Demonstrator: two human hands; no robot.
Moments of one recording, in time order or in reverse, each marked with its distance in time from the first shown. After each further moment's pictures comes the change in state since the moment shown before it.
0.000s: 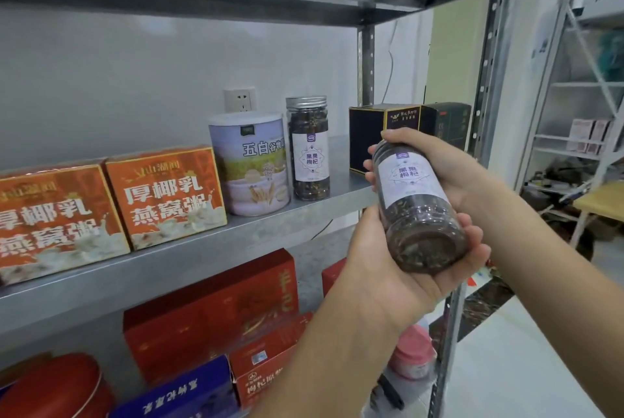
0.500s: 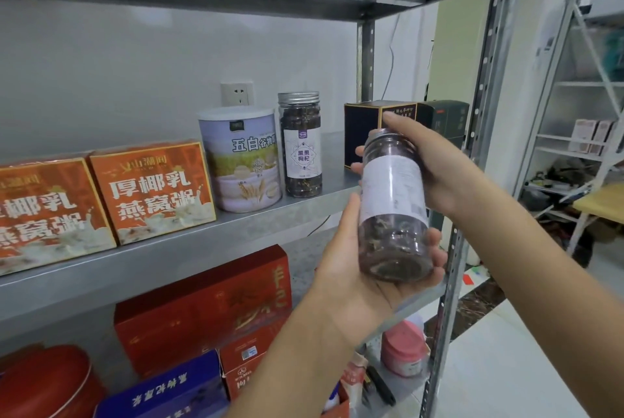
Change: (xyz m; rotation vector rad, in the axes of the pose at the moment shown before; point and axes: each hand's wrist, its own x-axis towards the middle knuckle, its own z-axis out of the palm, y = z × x) left_hand -0.002 -0.003 -0.016 0.163 0.105 0.125; right_hand 0.004 0.000 -0.003 -0.110 0.103 -0.179
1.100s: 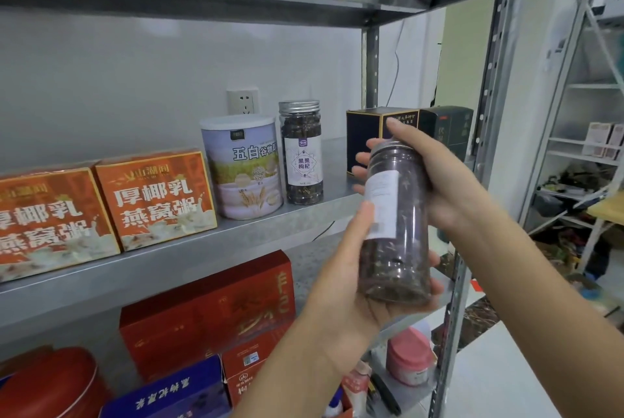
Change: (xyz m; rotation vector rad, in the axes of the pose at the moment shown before) left_hand -0.014 -0.006 -0.001 0.230 -0.044 0.123; right_hand -0.007 0.003 -0.003 0.183 -0.061 0.008
